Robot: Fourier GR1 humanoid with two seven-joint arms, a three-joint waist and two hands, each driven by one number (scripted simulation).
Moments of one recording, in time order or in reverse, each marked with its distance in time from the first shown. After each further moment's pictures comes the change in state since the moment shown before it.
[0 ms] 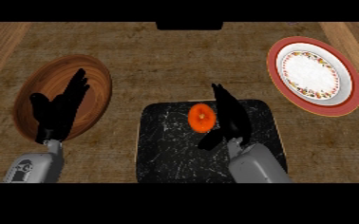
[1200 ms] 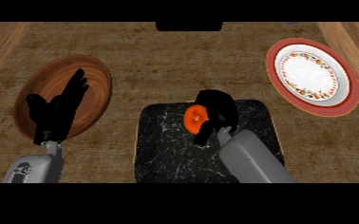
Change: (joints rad) left arm 0.013 -0.041 0.051 -0.037 -0.043 -0.047 0.025; right arm -0.151 -0.007 0.059 0.214 -0.009 -0.078 -0.112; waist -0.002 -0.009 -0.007
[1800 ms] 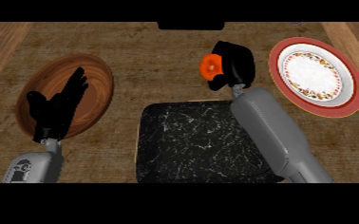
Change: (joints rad) left arm -0.018 0.001 0.012 0.018 -0.004 -0.013 0.002; right arm -0.296 -0.079 -0.162 0.229 0.145 -0.236 -0.116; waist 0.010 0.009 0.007
